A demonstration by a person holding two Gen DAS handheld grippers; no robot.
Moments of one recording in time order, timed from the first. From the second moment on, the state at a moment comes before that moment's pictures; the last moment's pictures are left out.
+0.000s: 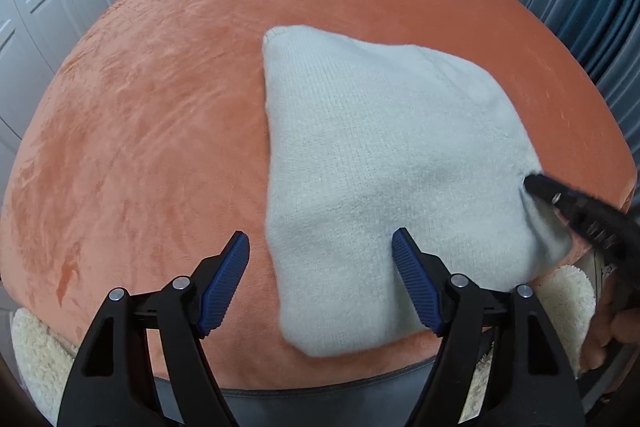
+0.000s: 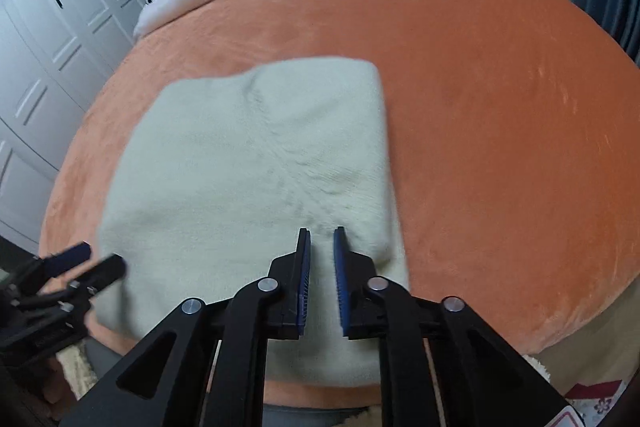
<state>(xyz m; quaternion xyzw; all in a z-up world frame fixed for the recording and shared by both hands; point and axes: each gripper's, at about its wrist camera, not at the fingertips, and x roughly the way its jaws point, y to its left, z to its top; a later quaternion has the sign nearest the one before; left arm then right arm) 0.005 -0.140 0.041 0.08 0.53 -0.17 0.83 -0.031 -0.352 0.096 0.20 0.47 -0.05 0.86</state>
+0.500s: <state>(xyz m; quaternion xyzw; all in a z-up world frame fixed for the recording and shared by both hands) 0.014 -0.093 0.022 0.04 0.55 -0.14 0.82 0.074 -0.262 0.082 0.14 0.53 0.07 0.84</state>
